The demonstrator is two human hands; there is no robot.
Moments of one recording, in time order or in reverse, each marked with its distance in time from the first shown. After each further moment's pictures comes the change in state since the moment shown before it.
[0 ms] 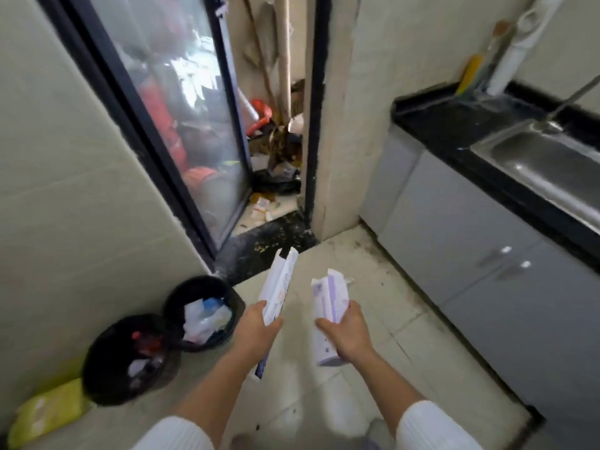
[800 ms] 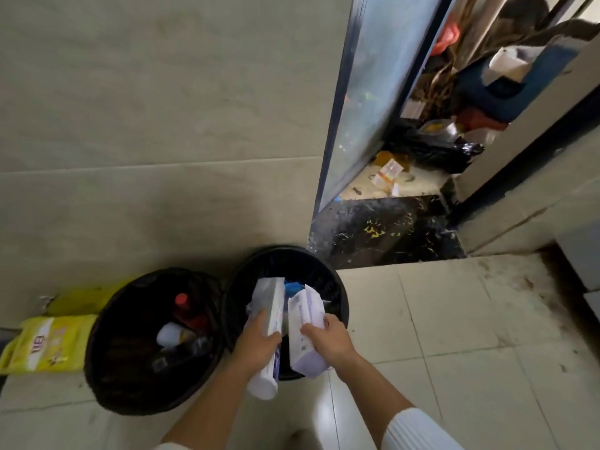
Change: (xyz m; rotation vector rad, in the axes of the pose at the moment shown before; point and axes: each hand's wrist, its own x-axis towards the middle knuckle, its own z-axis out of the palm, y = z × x) left_hand 0.323 -0.411 0.018 -0.359 -0.020 -0.407; right_hand 0.254 0.038 0.496 -0.219 -0.496 0.086
